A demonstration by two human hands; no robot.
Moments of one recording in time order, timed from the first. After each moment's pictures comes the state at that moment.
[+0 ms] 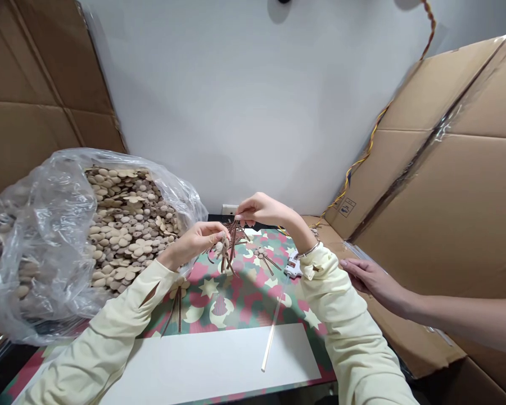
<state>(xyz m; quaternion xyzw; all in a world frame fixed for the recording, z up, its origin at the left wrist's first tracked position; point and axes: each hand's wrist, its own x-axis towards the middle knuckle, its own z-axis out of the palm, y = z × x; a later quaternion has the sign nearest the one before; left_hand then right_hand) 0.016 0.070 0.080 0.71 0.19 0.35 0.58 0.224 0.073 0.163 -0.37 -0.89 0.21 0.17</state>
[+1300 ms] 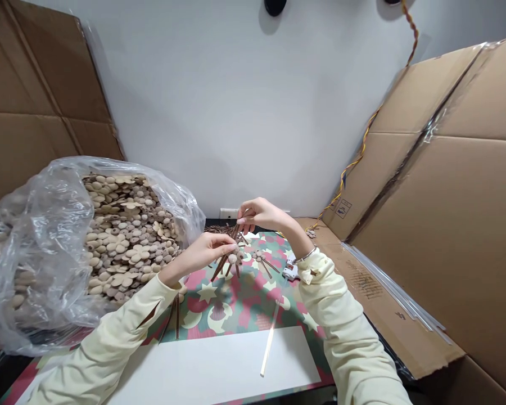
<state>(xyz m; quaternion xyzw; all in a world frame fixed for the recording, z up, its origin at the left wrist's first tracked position) 0.032 0.057 0.085 0.81 0.28 0.30 0.42 0.232 0.072 0.151 -0.39 -0.82 0.33 0.25</state>
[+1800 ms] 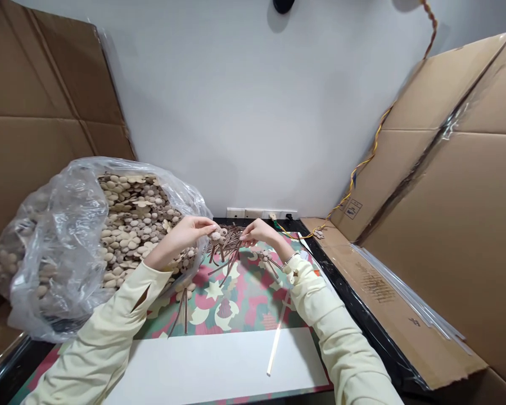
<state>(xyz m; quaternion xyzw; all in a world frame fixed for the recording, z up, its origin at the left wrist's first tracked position) -0.005 0.079 0.104 0.76 0.42 0.35 0.35 0.227 0.120 0.059 -0.51 -0.72 0.42 0.24</state>
